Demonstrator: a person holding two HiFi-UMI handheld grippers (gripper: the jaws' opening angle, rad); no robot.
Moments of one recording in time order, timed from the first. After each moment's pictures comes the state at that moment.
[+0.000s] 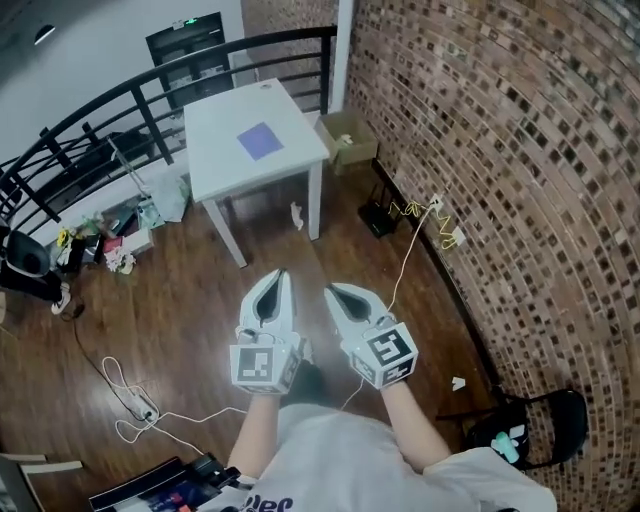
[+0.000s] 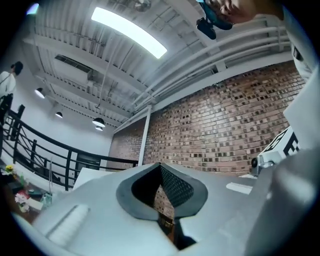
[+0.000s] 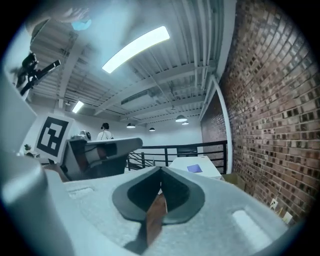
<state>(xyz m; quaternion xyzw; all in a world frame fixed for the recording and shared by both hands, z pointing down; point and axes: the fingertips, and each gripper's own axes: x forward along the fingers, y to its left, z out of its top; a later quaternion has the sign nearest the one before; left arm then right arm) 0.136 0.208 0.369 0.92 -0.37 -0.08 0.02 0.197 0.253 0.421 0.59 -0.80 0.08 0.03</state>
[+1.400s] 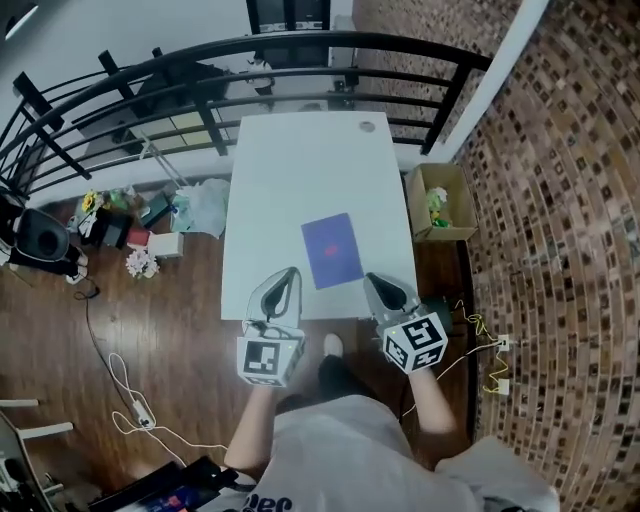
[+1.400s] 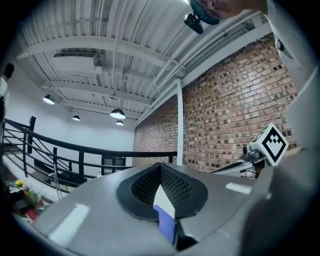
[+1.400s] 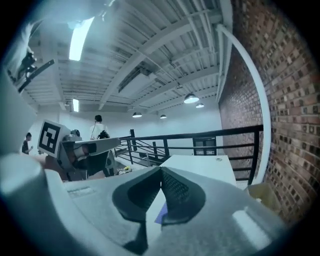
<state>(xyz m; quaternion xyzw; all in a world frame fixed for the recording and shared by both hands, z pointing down) 0.182 -0.434 0.434 0.87 -0.49 -0.02 0.03 0.316 -0.418 0.487 0.49 -0.86 0.13 0.09</state>
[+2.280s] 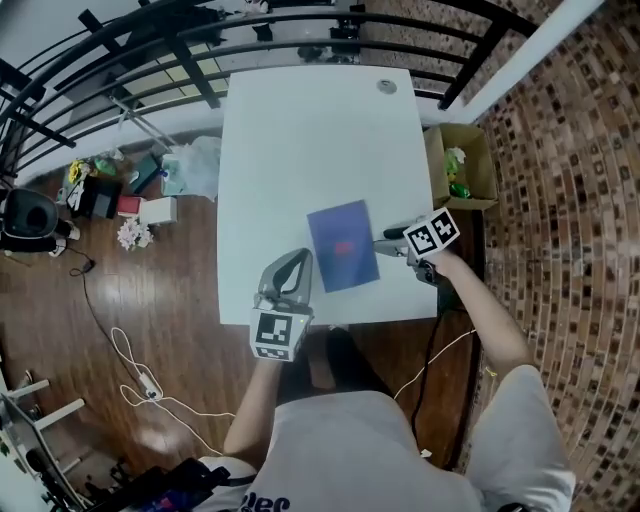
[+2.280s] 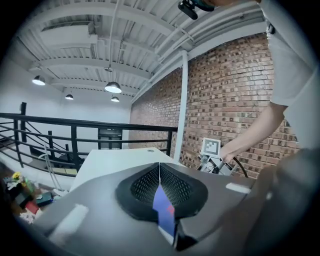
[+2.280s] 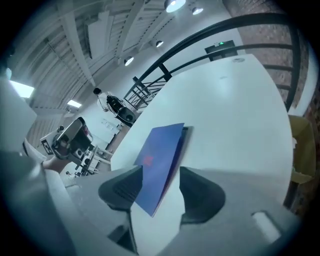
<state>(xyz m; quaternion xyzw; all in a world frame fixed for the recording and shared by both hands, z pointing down) 0.198 -0.549 0.568 0.88 -0.45 0.10 0.11 0.364 -0.570 0.736 0.22 -0.79 0.47 0.32</state>
